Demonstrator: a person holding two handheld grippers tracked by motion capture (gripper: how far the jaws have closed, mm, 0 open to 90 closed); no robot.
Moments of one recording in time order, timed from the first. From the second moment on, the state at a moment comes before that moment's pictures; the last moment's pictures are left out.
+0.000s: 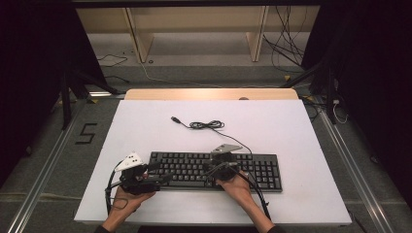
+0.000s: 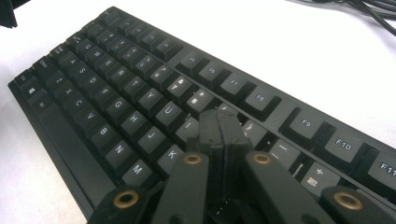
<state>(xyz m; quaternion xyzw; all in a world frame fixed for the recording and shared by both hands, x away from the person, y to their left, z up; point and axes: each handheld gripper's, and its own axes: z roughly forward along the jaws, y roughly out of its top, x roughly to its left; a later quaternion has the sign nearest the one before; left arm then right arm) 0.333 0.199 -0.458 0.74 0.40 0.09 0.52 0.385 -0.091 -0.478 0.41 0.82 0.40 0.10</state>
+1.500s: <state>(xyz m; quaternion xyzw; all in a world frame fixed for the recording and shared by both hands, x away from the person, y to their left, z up) 0.330 0.206 -0.459 0.73 0.41 0.11 0.53 0.373 -0.076 -0.461 0.36 0.81 0.46 0.06</state>
